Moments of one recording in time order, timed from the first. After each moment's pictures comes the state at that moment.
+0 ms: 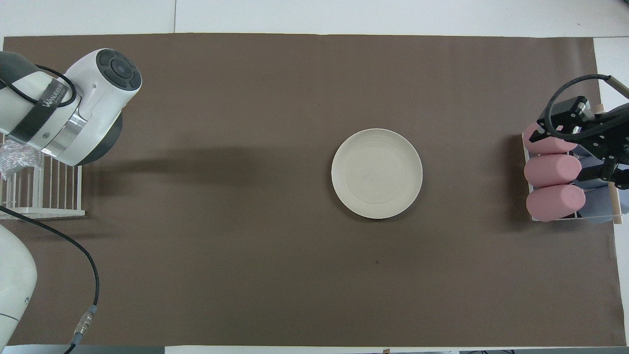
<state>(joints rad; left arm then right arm) -0.20 0.39 0.04 -1.64 0.92 1.66 -0.22 0.04 -0.03 -0.02 -1.59 0.09 1.53 0.76</state>
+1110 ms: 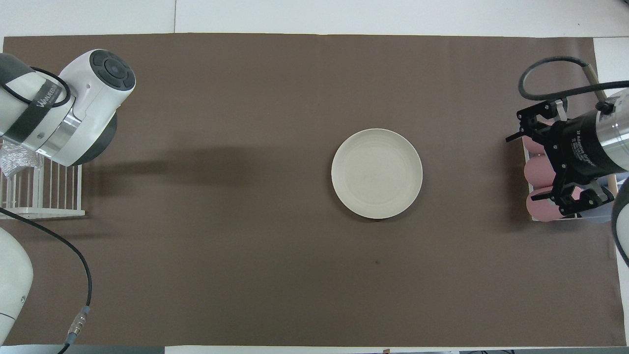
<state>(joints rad) -0.19 0.39 0.04 -1.65 0.92 1.65 -0.26 0.04 -0.04 0.08 -1.58 0.09 1.49 1.39</state>
